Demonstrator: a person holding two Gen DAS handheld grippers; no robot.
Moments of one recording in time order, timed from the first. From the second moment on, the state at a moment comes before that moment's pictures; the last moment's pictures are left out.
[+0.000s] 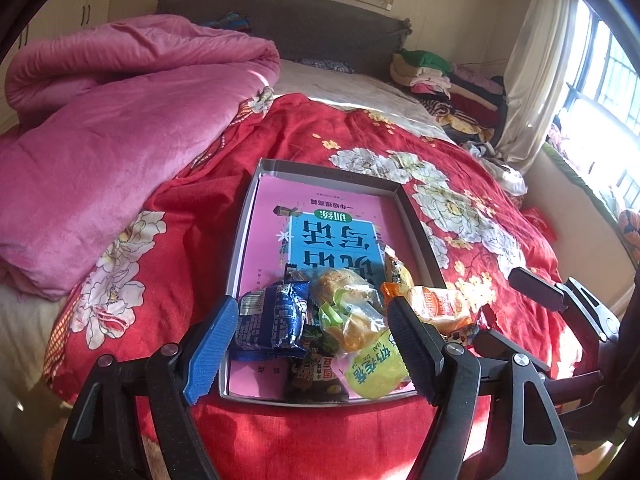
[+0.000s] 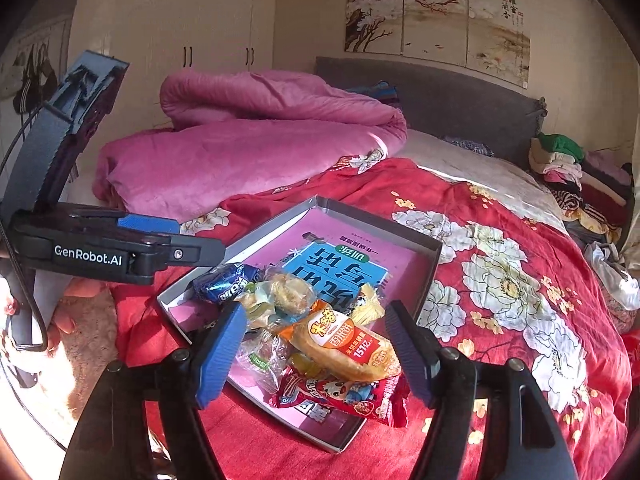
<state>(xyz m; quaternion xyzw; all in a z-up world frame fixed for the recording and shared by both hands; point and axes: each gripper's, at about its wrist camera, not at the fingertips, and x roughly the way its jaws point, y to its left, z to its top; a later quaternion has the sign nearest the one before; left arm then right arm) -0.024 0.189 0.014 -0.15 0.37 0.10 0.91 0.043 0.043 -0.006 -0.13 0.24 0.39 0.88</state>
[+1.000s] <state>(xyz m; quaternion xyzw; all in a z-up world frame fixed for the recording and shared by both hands) -0.076 0.118 0.008 -0.15 0.42 0.11 0.89 0.010 -0.031 0.004 -0.07 0.32 0.35 0.88</state>
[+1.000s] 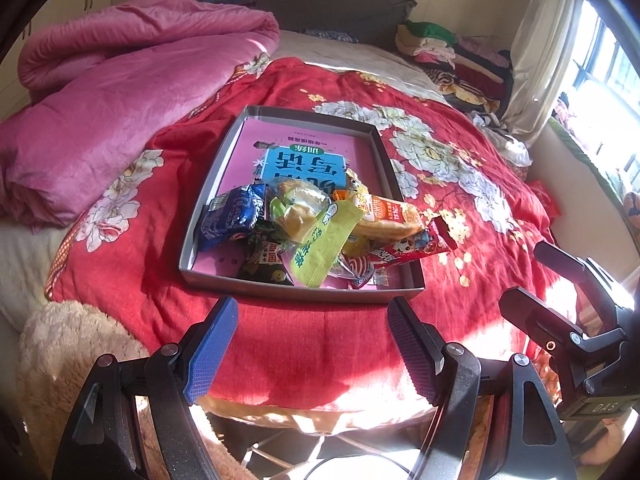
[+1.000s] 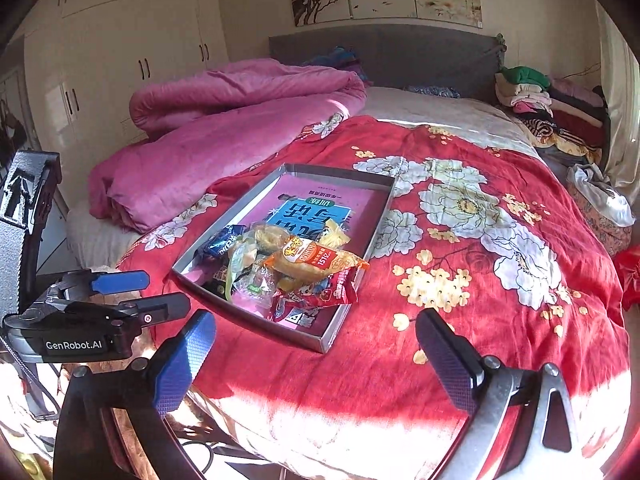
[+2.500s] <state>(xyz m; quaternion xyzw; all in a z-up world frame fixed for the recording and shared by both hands) -0.085 0.119 0.017 -0.14 0.42 0.11 0.89 -0.009 -0.034 0.019 -0.08 0.30 0.34 0.89</state>
